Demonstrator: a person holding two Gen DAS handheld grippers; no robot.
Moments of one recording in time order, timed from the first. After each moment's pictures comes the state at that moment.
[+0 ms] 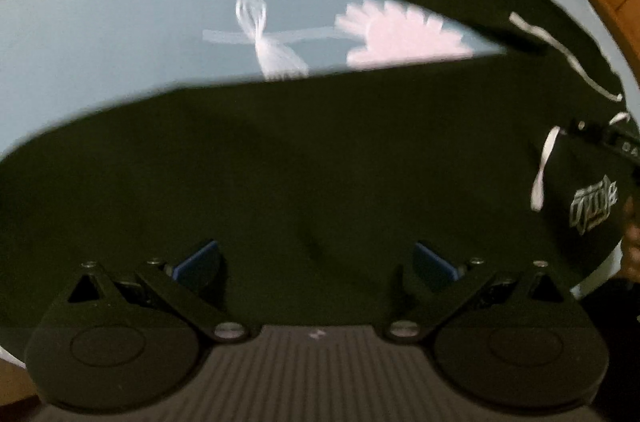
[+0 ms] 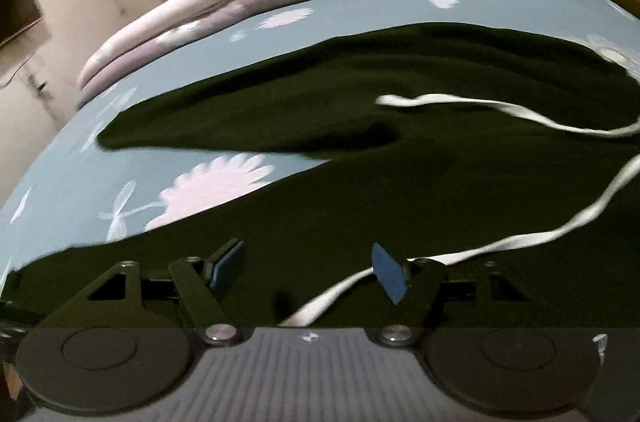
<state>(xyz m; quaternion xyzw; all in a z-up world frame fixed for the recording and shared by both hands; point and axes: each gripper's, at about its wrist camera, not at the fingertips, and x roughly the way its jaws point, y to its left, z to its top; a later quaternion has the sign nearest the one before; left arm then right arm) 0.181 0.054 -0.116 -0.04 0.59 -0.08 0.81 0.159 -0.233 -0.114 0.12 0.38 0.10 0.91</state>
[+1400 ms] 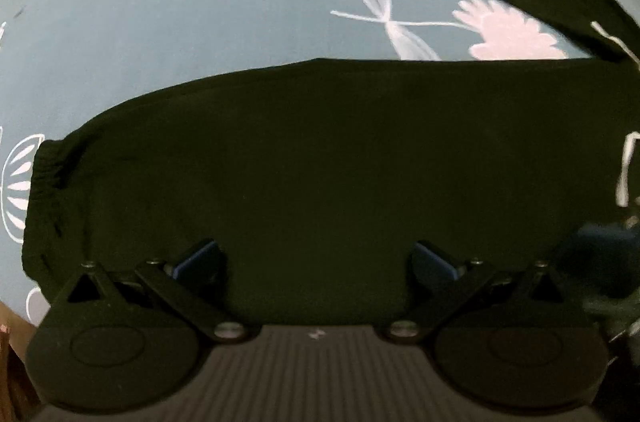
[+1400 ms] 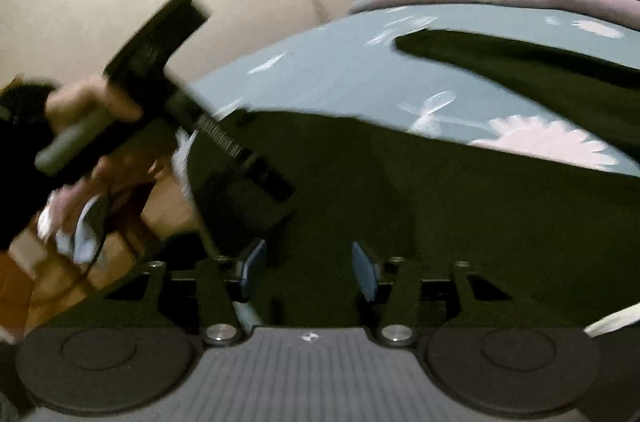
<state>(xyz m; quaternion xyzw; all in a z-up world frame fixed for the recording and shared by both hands) 0.172 0.105 -0.114 0.00 0.59 0.02 0.80 0.103 -0.132 -0.108 0.02 0.34 0.46 0.82</state>
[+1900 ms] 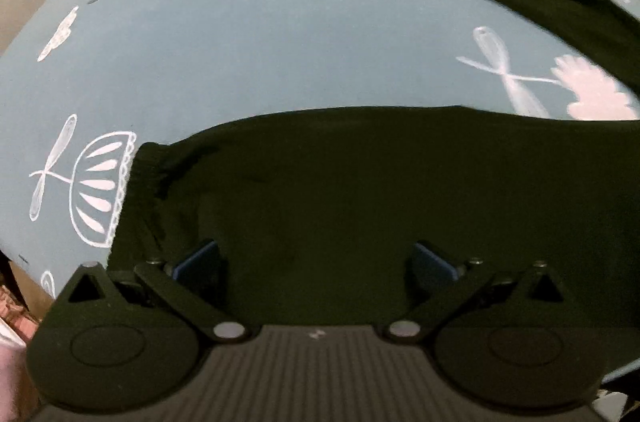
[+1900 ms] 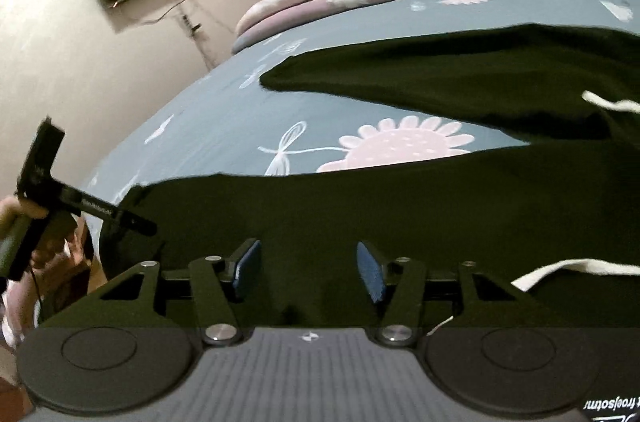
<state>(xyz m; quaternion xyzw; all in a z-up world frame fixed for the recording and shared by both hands) 0.167 0.166 -0.107 -0.01 0.56 0.11 0.82 0.151 -0.195 -0.112 0.12 0.37 0.32 0.86</state>
